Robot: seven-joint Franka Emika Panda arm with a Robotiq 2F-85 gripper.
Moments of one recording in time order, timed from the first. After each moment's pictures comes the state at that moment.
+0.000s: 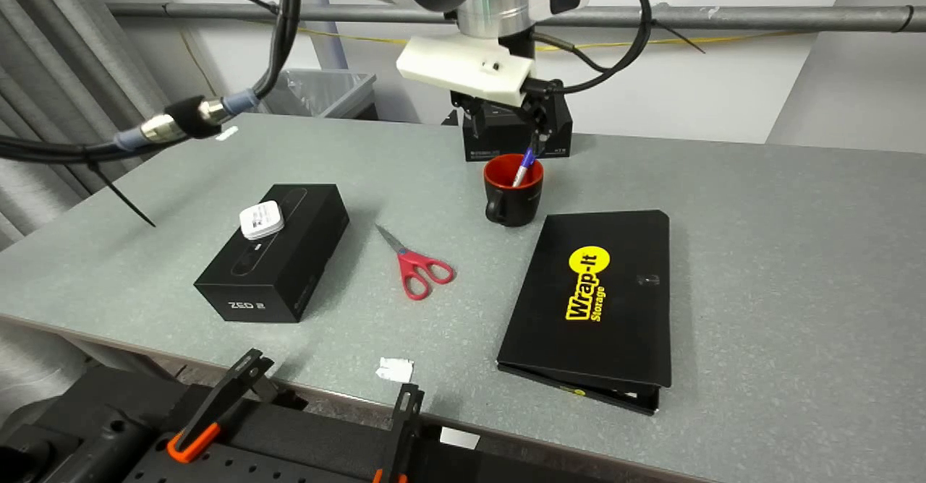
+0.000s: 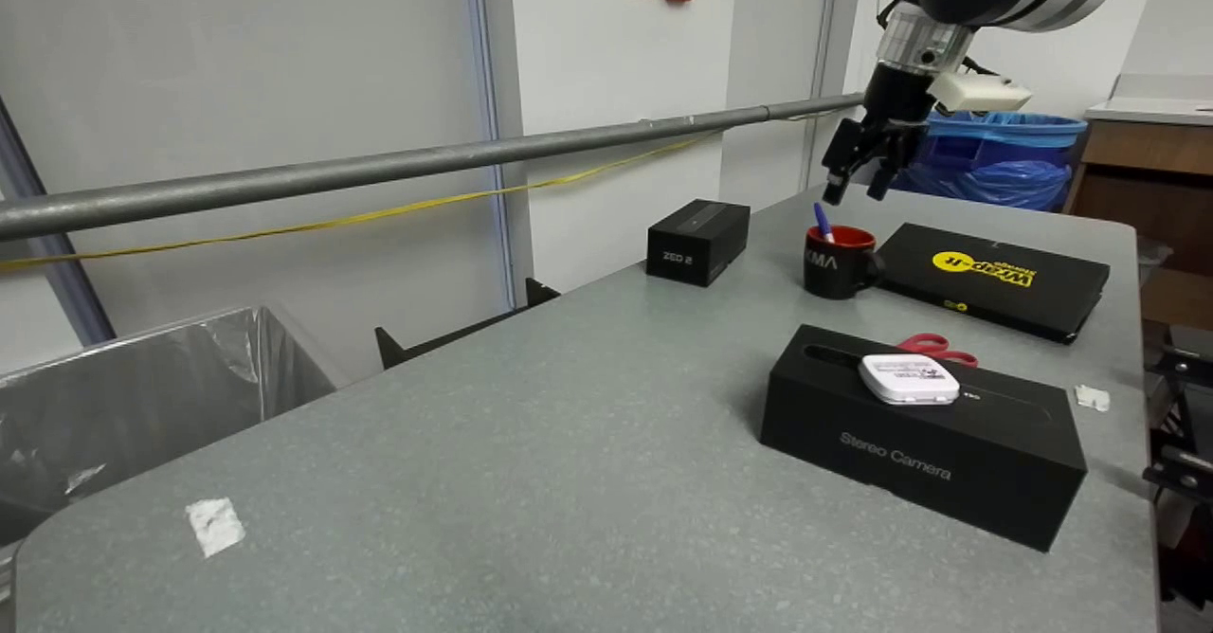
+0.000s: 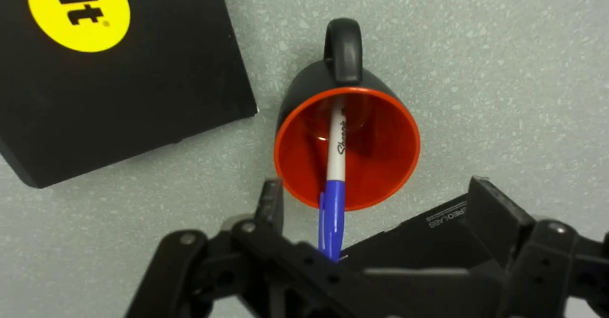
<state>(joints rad) -0.10 0.24 -0.15 -2.36 0.22 2.83 -0.10</state>
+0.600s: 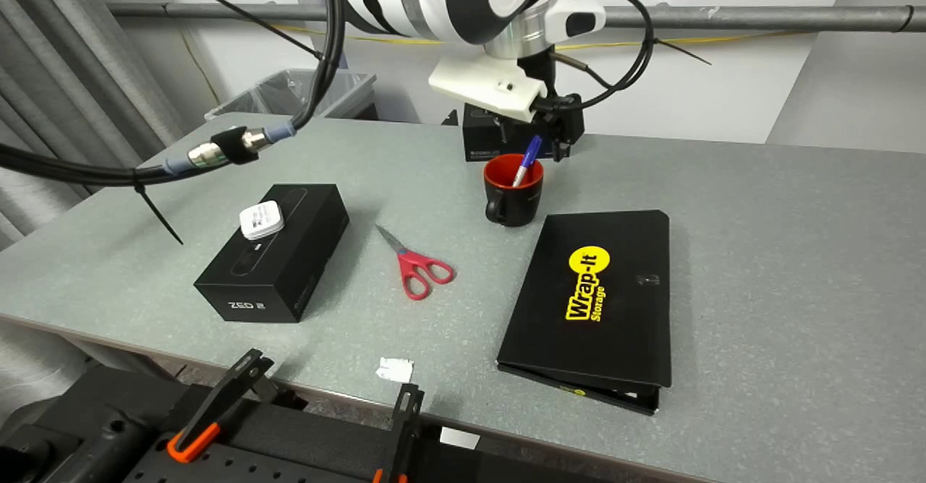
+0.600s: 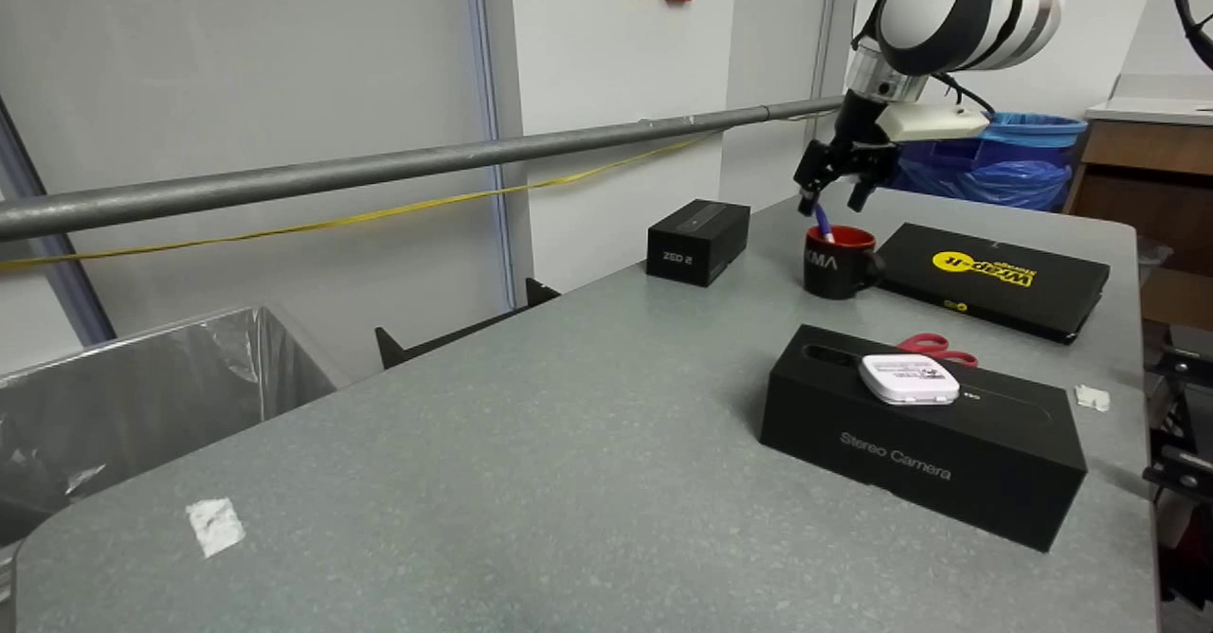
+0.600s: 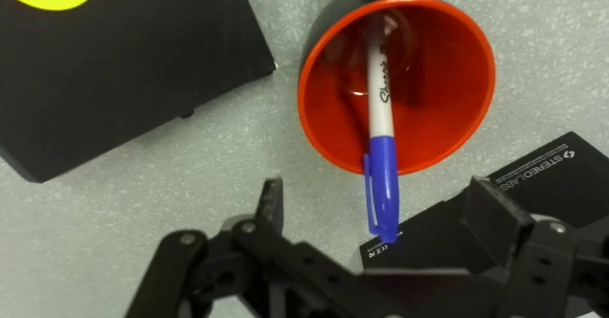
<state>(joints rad) -0.09 0.40 -0.18 -2.23 0.14 2.89 0.09</state>
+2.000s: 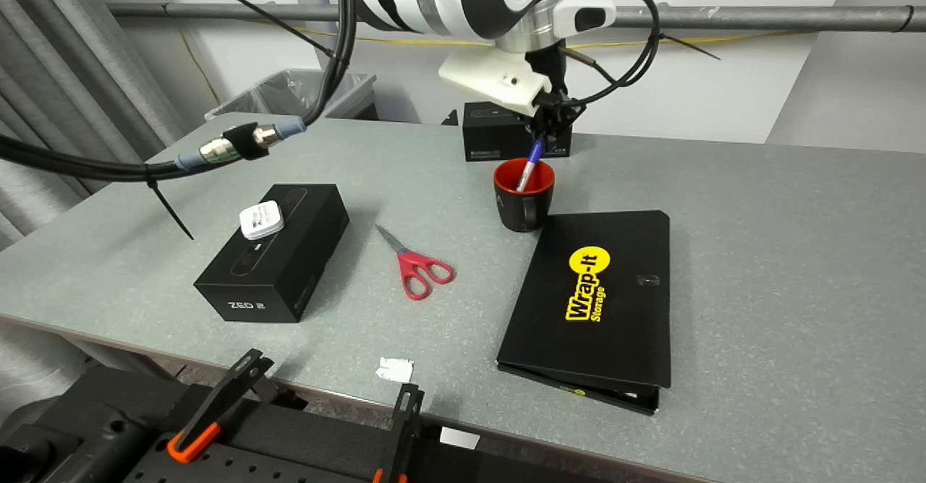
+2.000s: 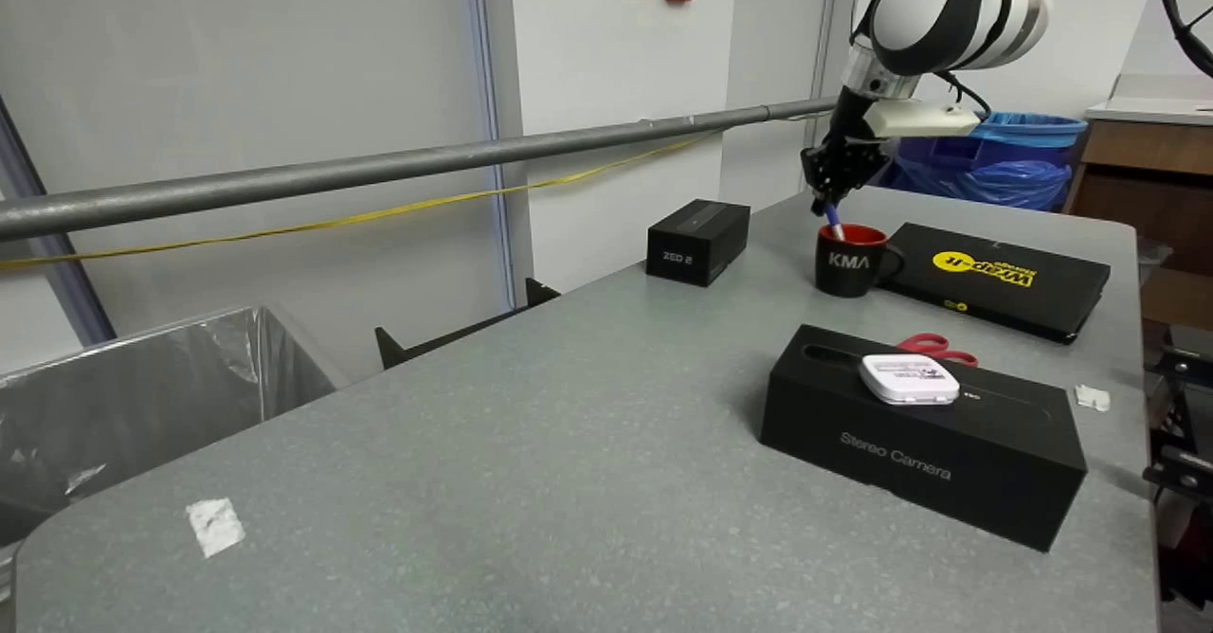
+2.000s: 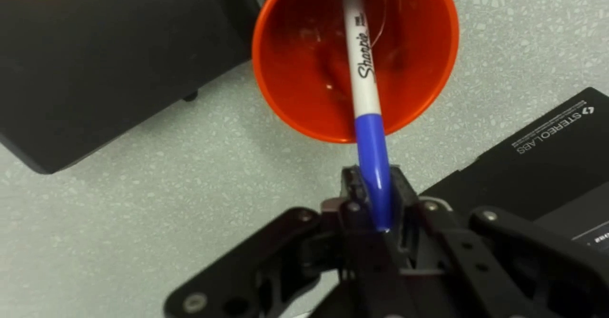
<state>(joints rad) -0.10 0.42 -0.19 -2.20 0.13 2.89 0.17</state>
